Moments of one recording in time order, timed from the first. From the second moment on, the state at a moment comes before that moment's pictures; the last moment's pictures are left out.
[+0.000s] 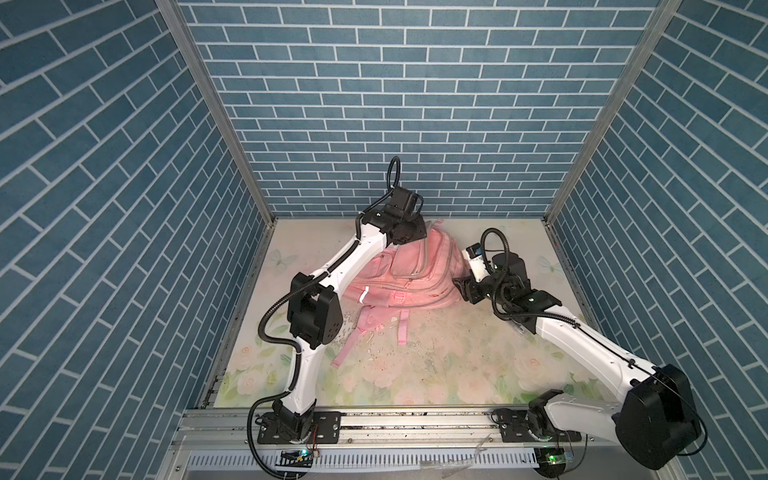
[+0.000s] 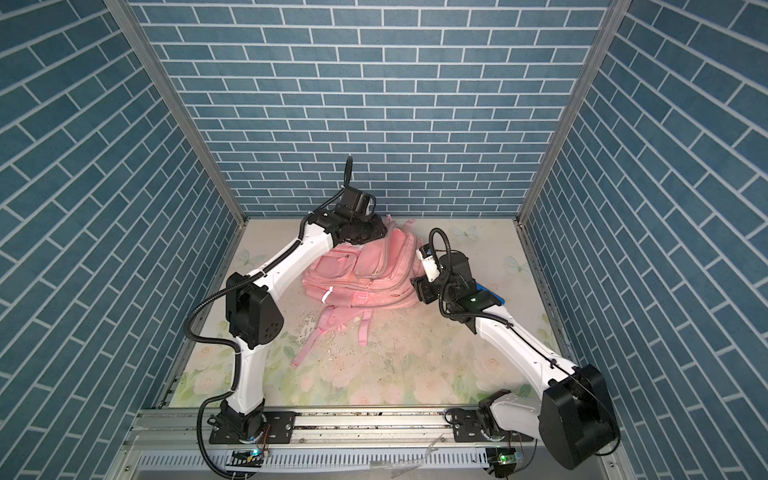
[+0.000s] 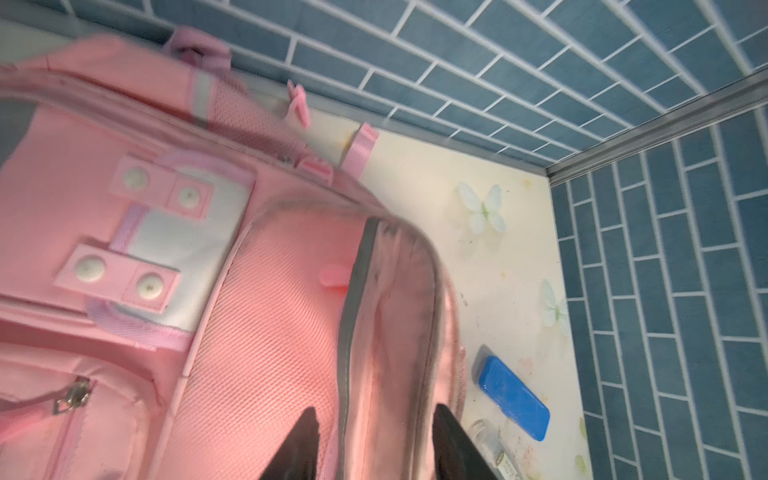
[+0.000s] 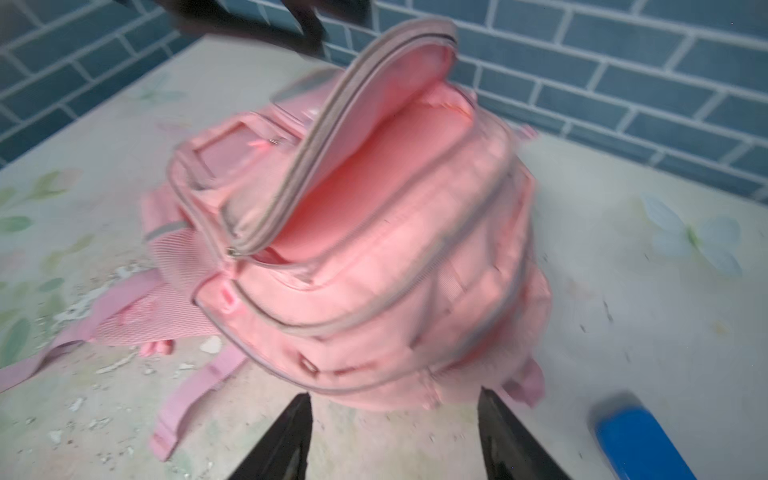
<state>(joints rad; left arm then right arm) -0.56 2.12 2.15 -0.76 0.08 -0.64 0.48 1.23 0.84 -0.26 -0.09 0.04</state>
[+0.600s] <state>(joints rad) -0.64 1.77 1.72 -0.69 0.01 -0.33 0.22 1.45 0.77 -0.46 0.04 0.28</state>
